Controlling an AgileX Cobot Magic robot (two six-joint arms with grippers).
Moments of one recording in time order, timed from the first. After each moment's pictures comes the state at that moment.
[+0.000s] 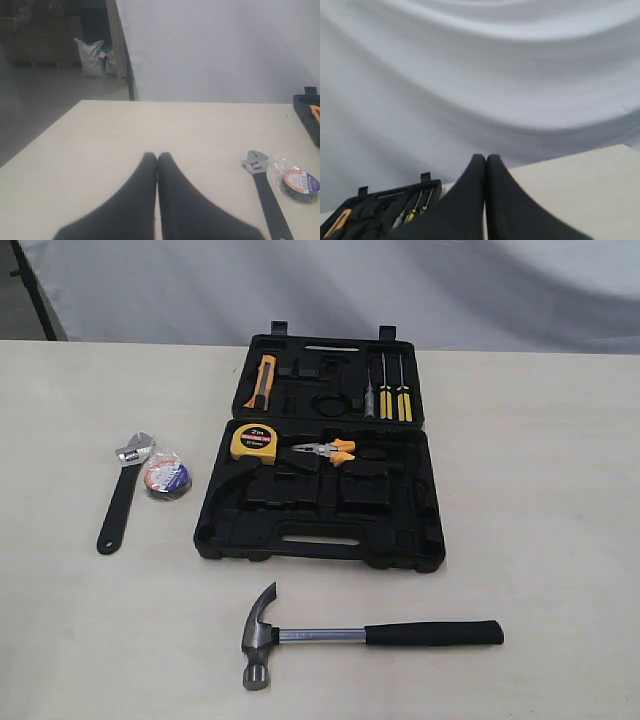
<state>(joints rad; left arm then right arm) -0.40 1.30 -0.96 0.82 0.66 -0.60 -0.23 0.01 0.00 0.09 -0.04 0.15</state>
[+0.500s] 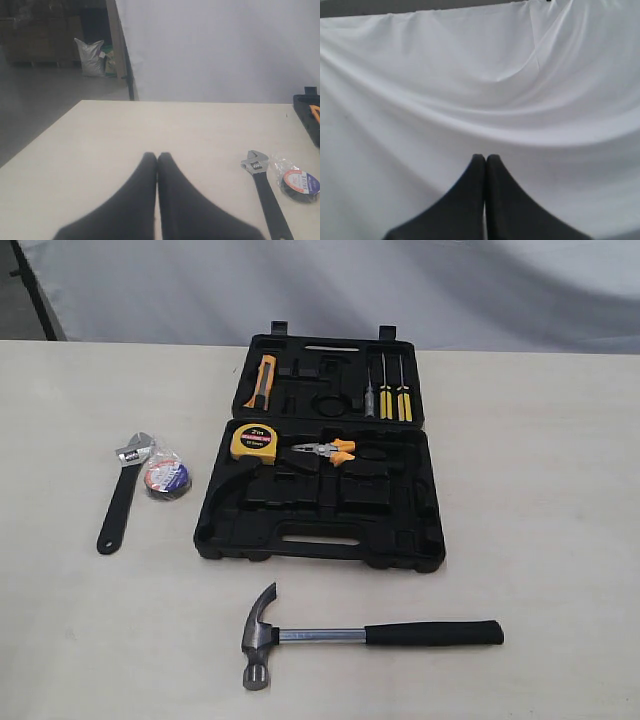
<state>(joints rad) -0.40 1.30 -0.96 0.82 0.66 -0.60 -0.23 0.00 0.00 0.09 -0.41 0.15</state>
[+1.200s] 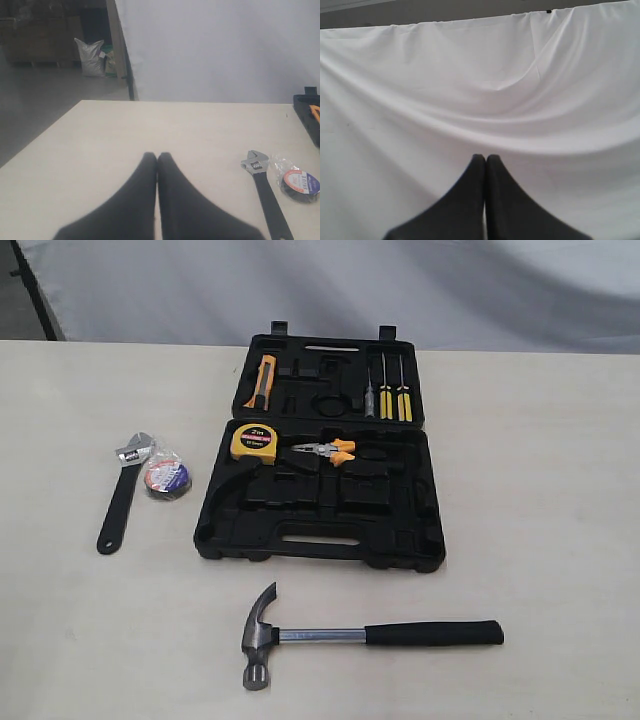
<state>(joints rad) -0.40 1.30 -0.96 0.82 0.66 -0.60 -0.23 0.00 0.00 0.09 -0.44 0.15</state>
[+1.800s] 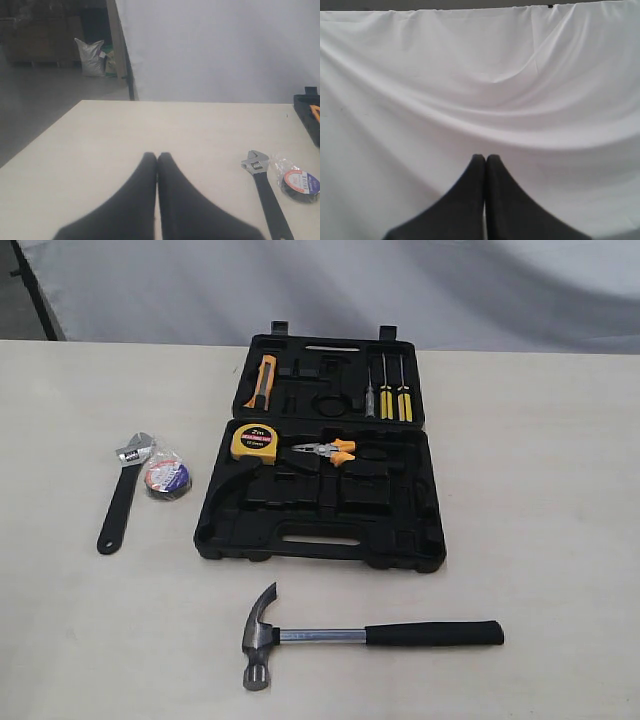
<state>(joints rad) -0.40 1.30 -0.96 0.82 0.66 -0.60 -0.23 0.01 0.00 0.09 -0.42 0.09</state>
